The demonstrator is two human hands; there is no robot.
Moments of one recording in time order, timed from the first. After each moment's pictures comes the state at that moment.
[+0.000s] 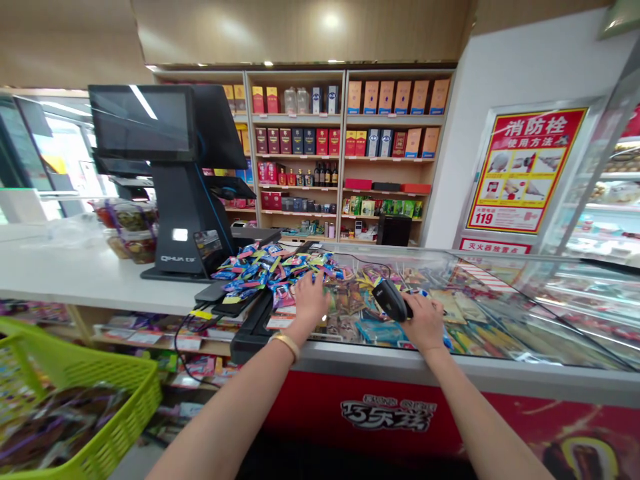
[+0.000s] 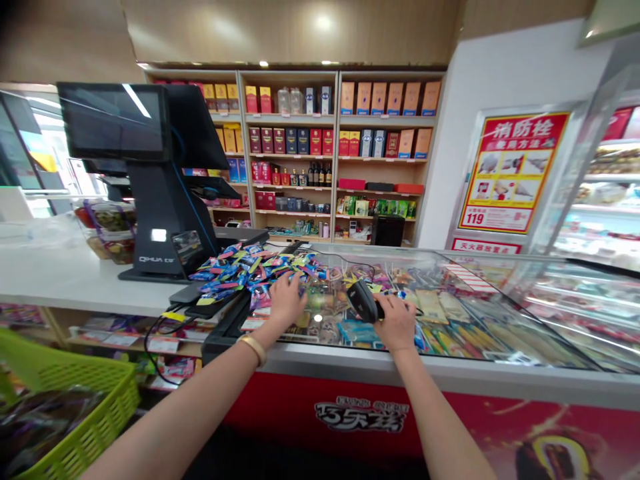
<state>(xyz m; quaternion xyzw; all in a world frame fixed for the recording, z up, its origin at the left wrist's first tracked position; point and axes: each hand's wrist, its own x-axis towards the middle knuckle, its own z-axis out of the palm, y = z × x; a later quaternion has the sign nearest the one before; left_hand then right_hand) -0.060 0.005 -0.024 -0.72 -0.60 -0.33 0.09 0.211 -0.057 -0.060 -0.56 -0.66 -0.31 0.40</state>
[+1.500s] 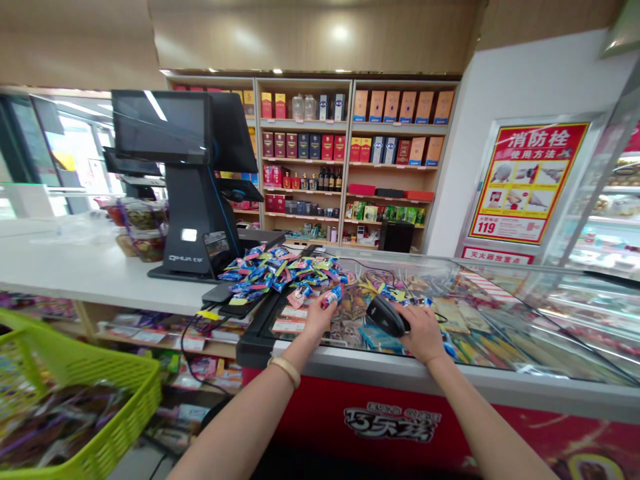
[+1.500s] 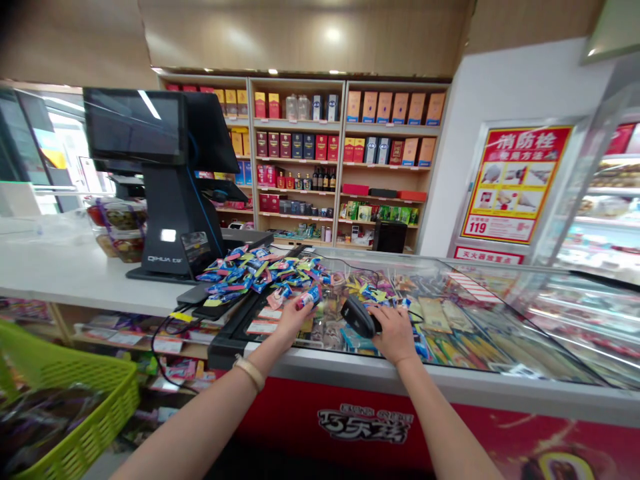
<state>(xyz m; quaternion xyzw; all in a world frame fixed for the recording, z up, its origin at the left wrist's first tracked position) -0.055 0.008 -0.062 -0.46 -0.36 -0.62 -0.52 0.208 -0.057 -0.062 -0.48 -0.76 -0.27 0.34</state>
